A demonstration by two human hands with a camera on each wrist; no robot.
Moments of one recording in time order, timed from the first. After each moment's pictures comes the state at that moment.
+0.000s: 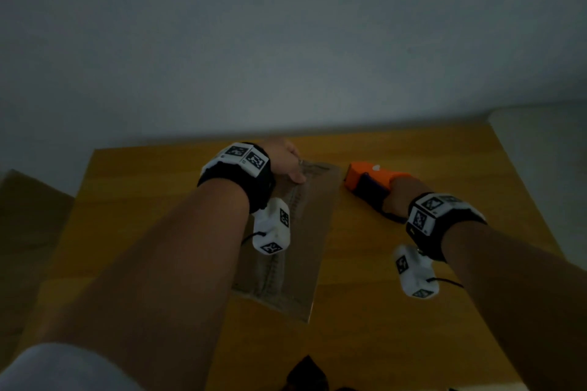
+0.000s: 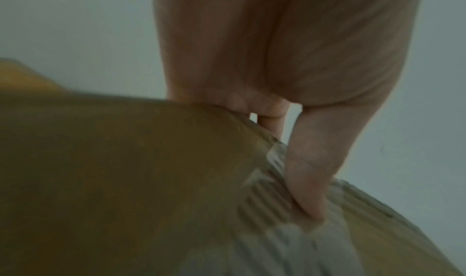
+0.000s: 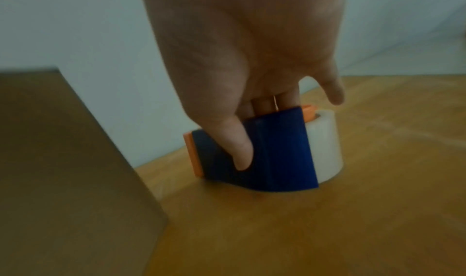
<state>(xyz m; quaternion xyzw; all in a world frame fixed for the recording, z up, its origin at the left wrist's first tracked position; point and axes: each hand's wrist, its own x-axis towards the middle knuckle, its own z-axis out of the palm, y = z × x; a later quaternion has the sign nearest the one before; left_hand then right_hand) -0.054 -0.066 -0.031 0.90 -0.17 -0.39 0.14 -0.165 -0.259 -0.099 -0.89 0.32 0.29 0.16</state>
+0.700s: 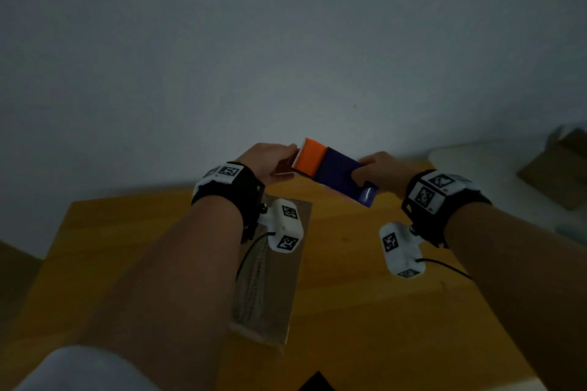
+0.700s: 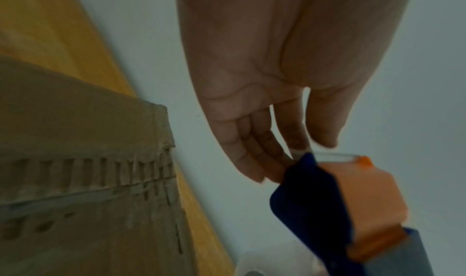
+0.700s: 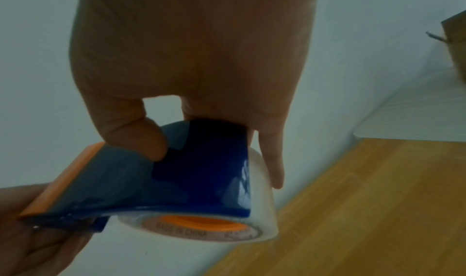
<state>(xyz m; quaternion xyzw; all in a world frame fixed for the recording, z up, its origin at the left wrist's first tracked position) -0.059 -0.092 0.008 0.69 -0.02 -0.37 0.63 -0.169 -0.273 0.018 -0.85 0.28 0.13 0.42</state>
